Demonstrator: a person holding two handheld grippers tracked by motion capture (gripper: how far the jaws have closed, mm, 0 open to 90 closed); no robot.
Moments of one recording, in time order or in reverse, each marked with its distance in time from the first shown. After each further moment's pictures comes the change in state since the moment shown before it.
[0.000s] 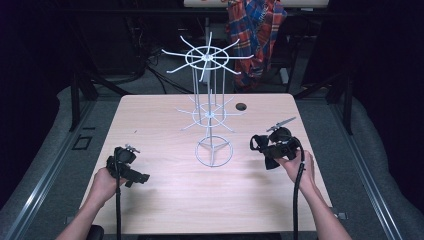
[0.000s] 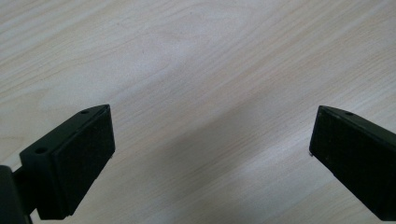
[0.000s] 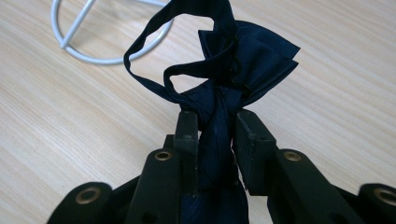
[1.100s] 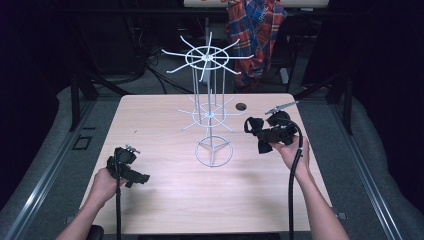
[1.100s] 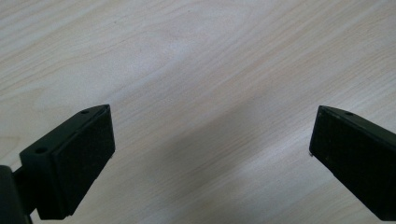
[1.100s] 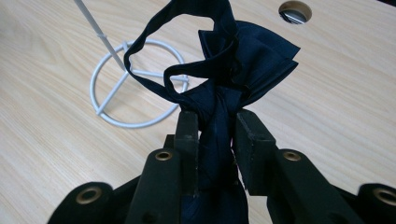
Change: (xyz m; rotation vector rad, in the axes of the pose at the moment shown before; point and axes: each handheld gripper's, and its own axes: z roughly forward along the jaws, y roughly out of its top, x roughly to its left) left arm 0.000 -0.001 0.001 0.002 -0.006 0.002; right arm 0.001 0.040 -0.024 -0.130 0.043 0.025
